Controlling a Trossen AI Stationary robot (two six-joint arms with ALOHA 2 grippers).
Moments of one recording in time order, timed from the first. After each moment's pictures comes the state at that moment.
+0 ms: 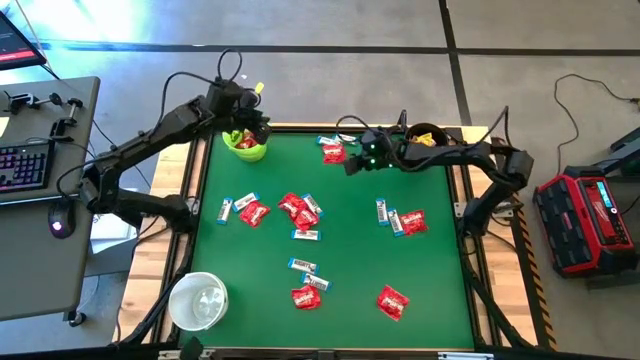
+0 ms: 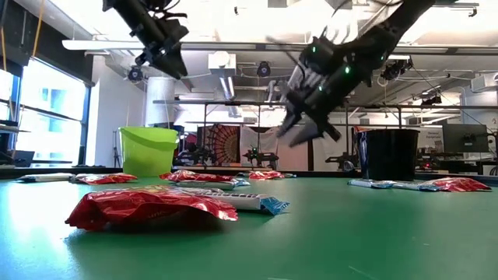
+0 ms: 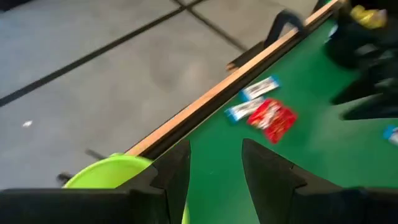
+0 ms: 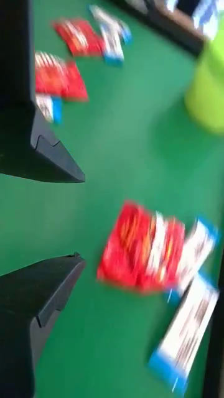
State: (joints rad) left arm 0.71 1.24 1.17 -0.59 -0.09 -0.08; right arm -0.48 1.65 0.90 0.01 -0.02 0.64
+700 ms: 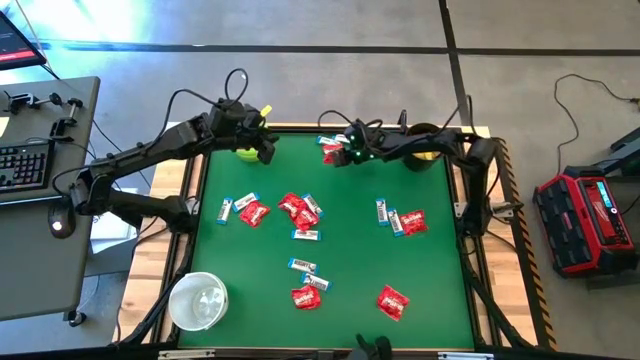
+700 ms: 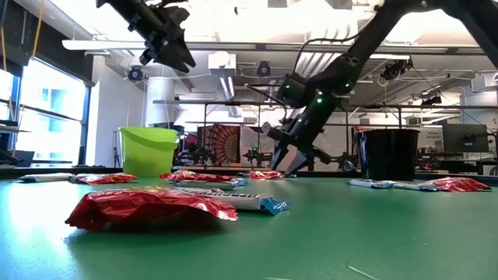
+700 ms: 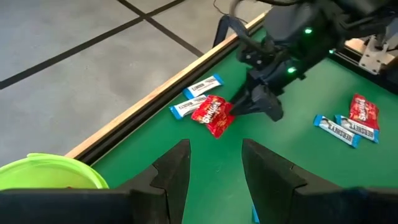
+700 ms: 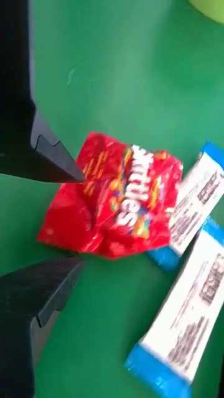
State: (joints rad) left arm 0.53 1.16 1.06 -0.51 -0.08 -0.18; right arm -0.56 1.96 1.14 -0.09 0.00 0.64
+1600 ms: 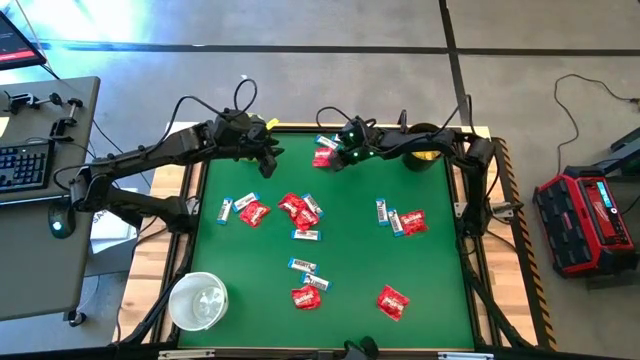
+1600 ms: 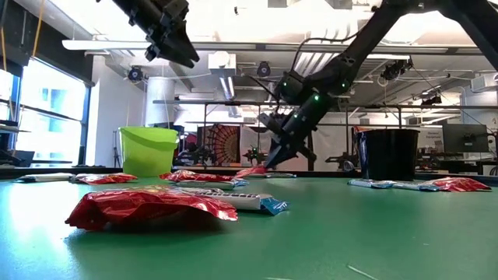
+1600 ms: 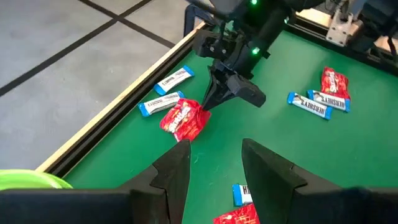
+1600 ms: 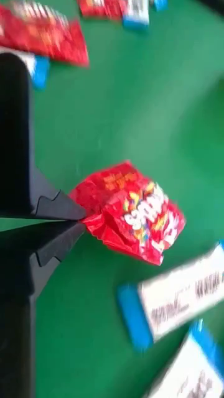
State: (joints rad) left arm 0.42 1.16 1.06 -0.53 -0.08 -0.13; right arm -0.55 1.97 1.17 -0.05 -0.20 0.45
